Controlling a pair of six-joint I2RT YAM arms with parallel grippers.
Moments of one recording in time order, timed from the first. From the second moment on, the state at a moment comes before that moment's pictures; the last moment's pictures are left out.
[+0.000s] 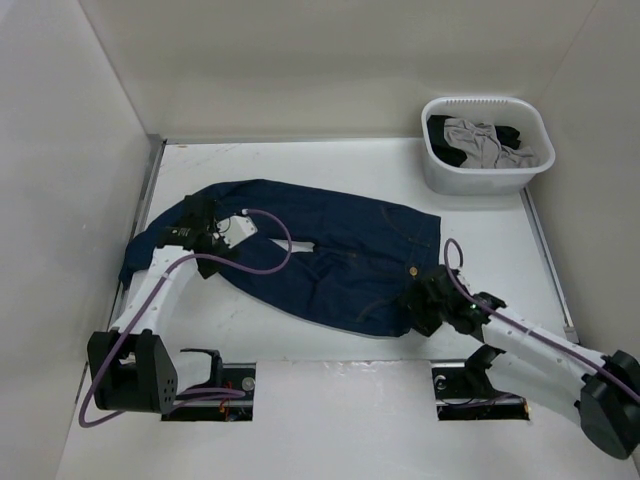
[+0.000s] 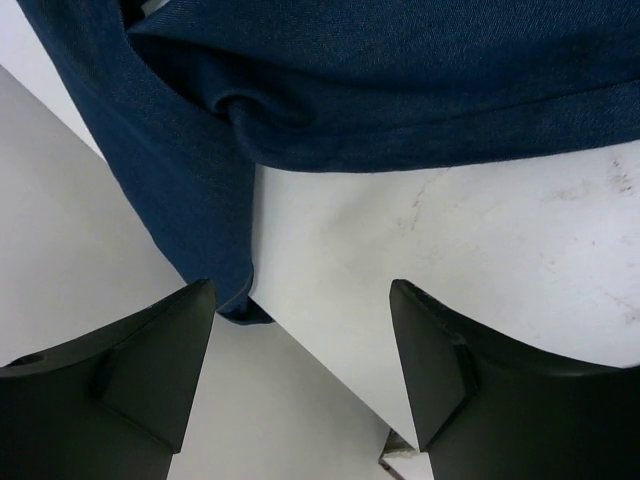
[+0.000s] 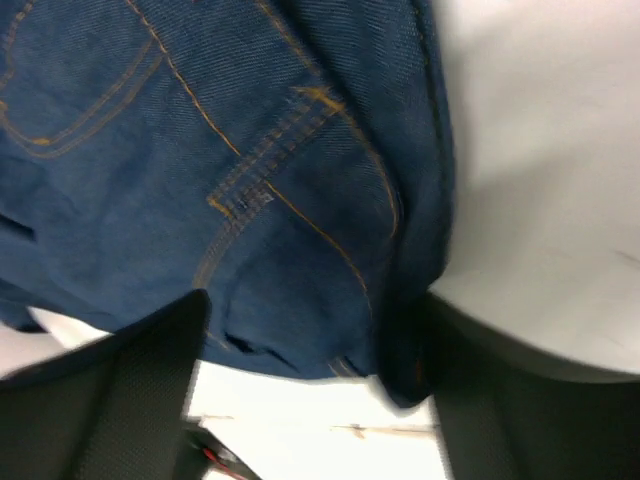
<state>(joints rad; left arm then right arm) -0.07 1.20 0.89 -0.72 -0.14 0.94 0.64 0.88 0.37 -0.50 0.09 1.45</state>
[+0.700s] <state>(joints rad) -0.28 1.31 0.88 -0.67 -0.12 0.88 -0.14 0.84 1.43 -0.81 -0.04 0.73</state>
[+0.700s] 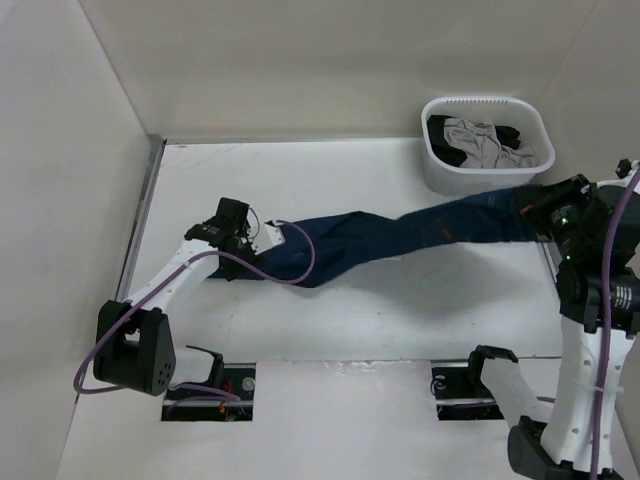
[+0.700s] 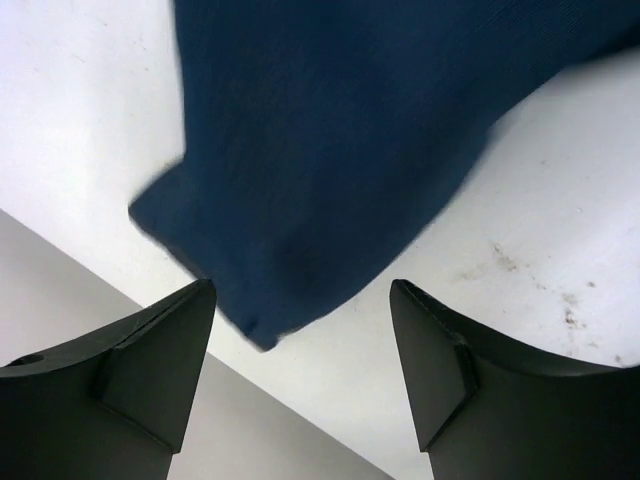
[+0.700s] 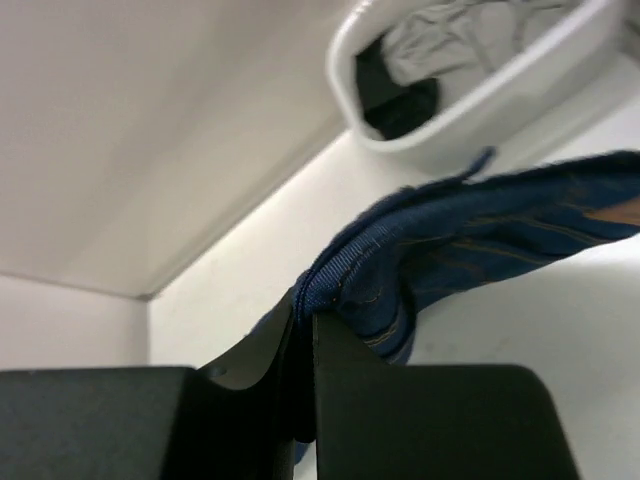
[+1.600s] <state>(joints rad) -0.34 1.41 0.67 -0.33 -0.06 0.89 -0.27 0.76 1.08 -0.86 -0.22 0.66</state>
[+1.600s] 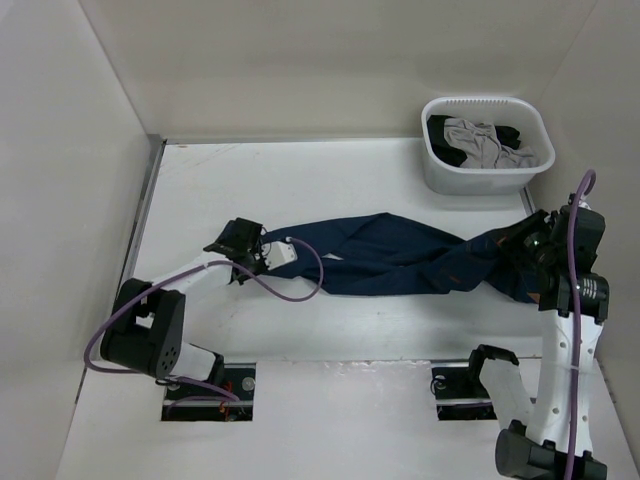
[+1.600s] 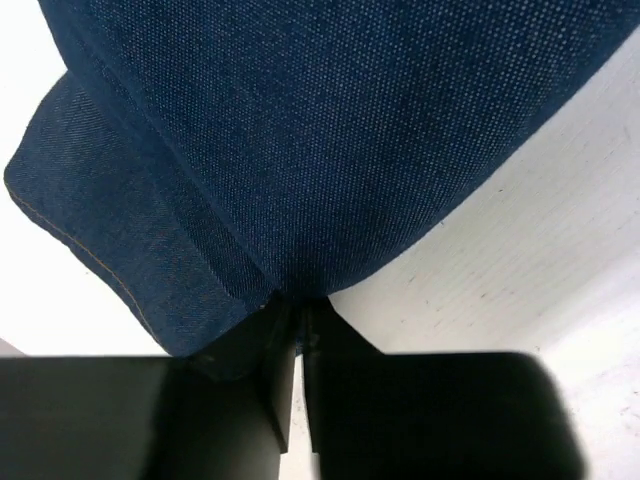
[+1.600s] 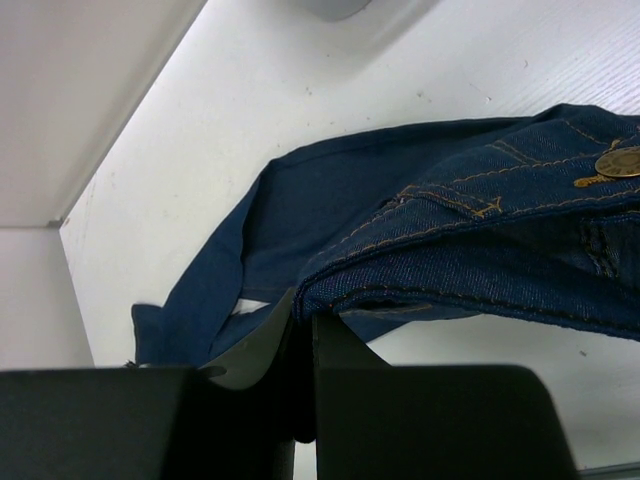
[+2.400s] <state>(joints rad) 0.16 2.17 2.15 -1.32 0.86 0.73 -0.29 0.71 0.91 -0.83 -0.22 0.66</state>
